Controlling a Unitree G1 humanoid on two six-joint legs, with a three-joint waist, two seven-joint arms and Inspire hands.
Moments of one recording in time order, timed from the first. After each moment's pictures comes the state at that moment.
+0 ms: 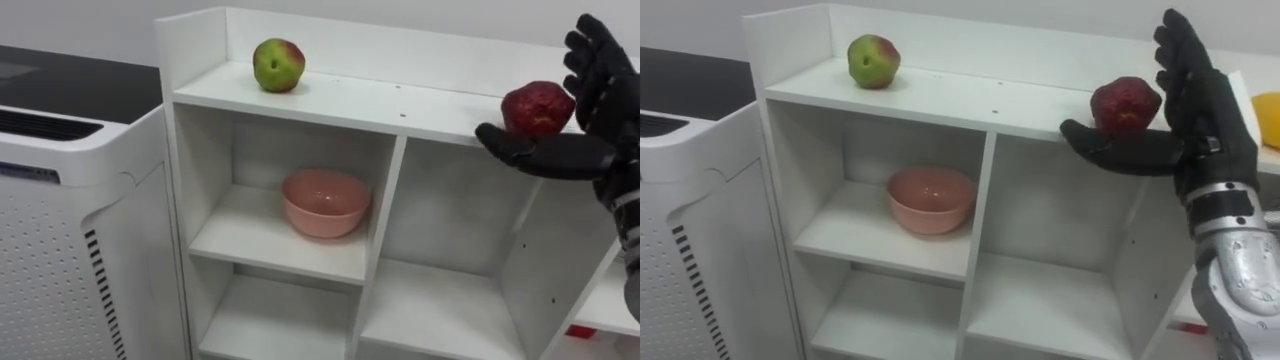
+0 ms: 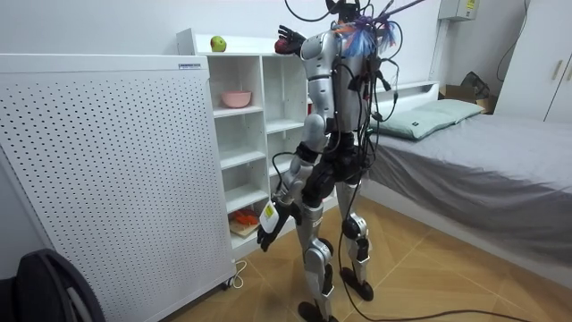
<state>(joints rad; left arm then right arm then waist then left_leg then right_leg) 0.24 0.23 0.11 0.96 0.47 0.02 0.08 -0.48 -0.57 -0.09 0.15 0.31 -0.09 -0.09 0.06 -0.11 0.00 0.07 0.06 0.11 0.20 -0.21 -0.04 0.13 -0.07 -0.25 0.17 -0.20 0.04</state>
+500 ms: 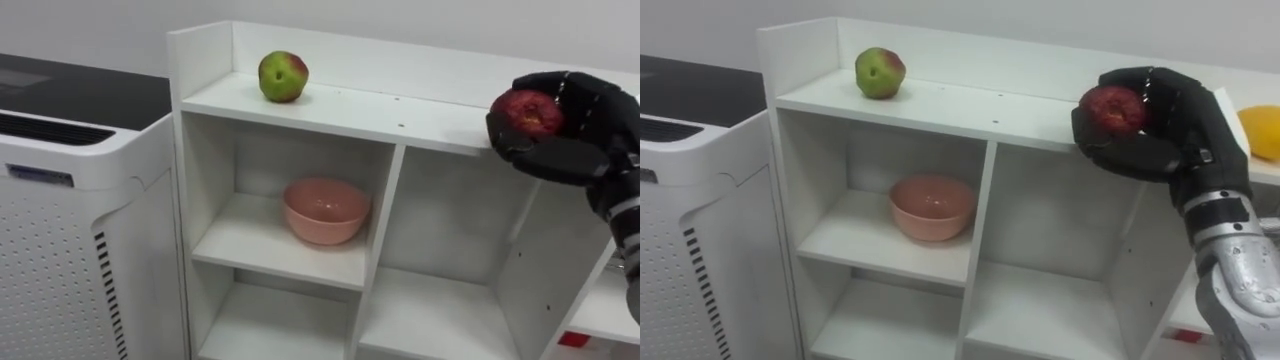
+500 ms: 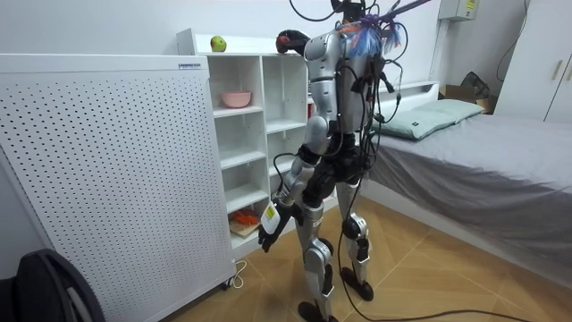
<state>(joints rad) 0.25 0.23 0.11 0.96 0.47 0.04 0.07 -0.48 -0.57 -0.09 0.18 0.29 -0.09 -0.05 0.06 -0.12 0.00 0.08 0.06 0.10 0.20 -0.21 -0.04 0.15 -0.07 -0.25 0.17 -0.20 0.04</state>
